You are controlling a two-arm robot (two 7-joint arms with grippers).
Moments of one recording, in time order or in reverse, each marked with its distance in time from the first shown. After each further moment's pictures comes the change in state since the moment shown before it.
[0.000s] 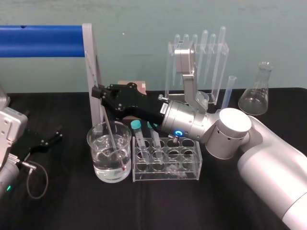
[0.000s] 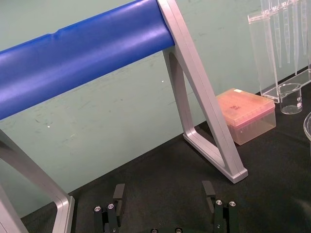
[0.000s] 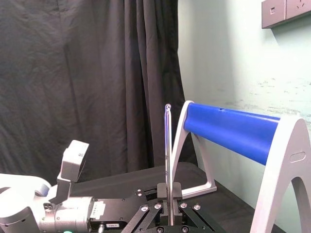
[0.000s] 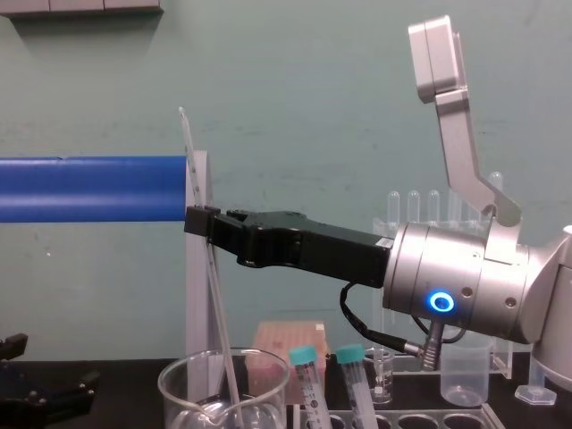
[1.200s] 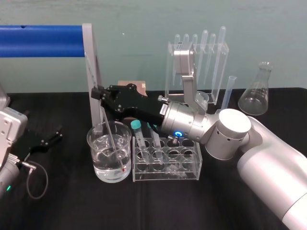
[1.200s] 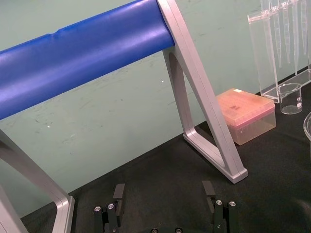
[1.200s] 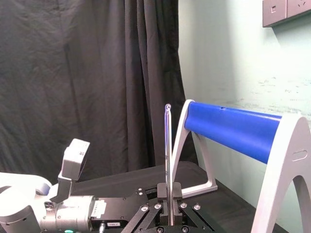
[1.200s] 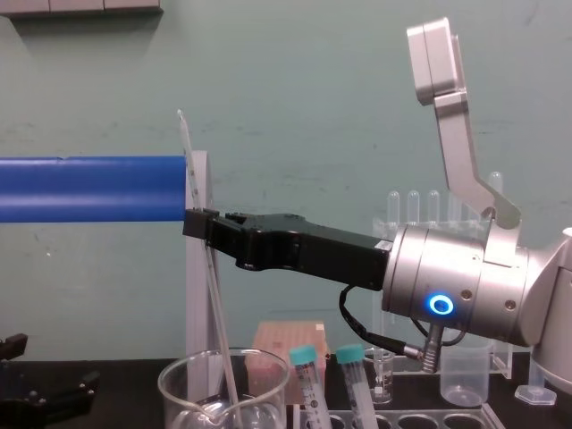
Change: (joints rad) left arm 0.000 0.000 0.000 0.000 0.000 0.000 0.000; right arm -0.003 0.000 -0.002 -0.002 -0.002 0.001 -0.001
